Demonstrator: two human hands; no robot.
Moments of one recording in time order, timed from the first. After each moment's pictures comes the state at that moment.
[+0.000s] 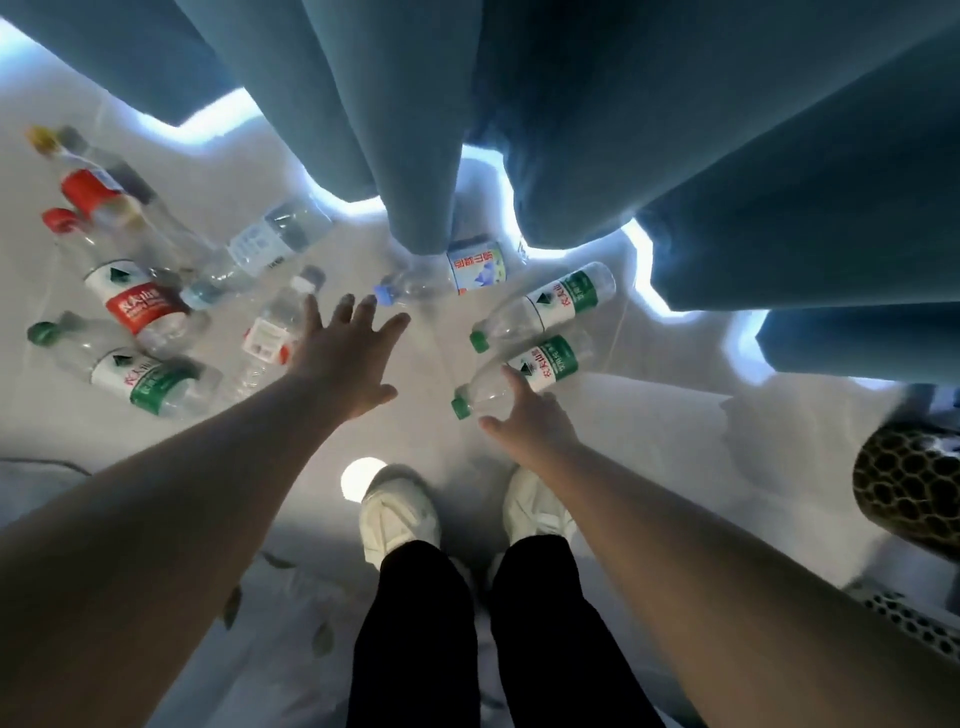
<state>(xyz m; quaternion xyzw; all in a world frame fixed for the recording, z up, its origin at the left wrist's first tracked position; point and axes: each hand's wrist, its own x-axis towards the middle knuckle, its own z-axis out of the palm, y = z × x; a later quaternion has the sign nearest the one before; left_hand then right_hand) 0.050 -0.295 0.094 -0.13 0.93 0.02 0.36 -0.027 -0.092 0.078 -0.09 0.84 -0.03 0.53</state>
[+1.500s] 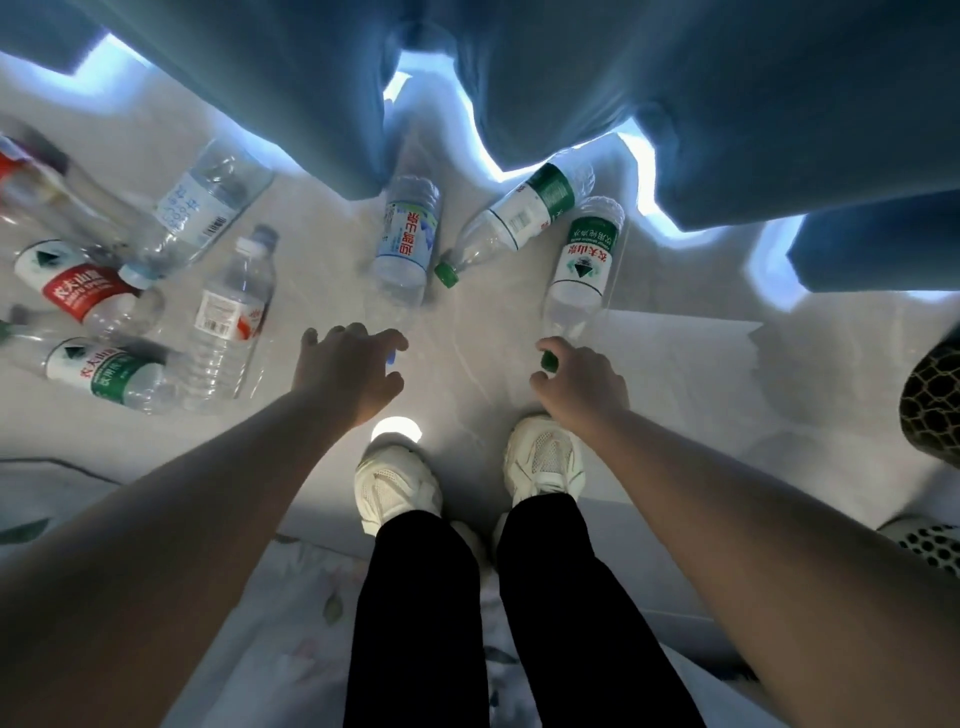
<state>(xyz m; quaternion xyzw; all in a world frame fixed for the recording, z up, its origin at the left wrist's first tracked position) 0.061 -0.240 0.043 -0.19 0.90 0.16 0.36 -0.049 -0.021 0.023 -0.10 0.88 -0.03 0.46</state>
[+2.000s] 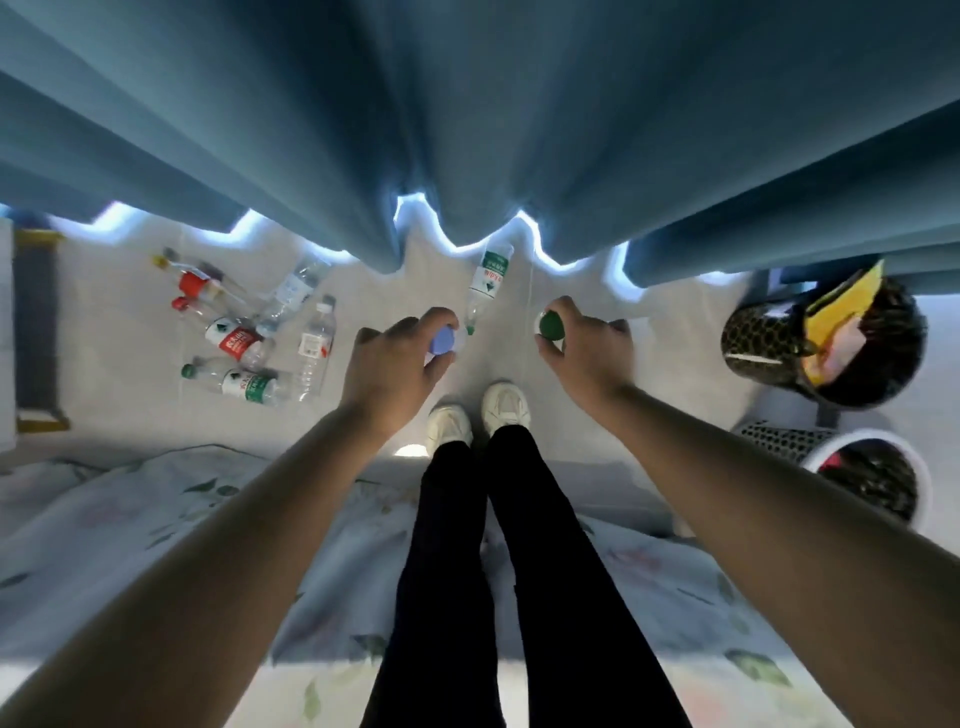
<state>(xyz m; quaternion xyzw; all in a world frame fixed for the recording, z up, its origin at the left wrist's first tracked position) 0.031 -0.186 0.416 -0.12 0.95 0.27 0.10 -0.071 0.017 0.384 -0.20 0.95 -0.07 0.21</state>
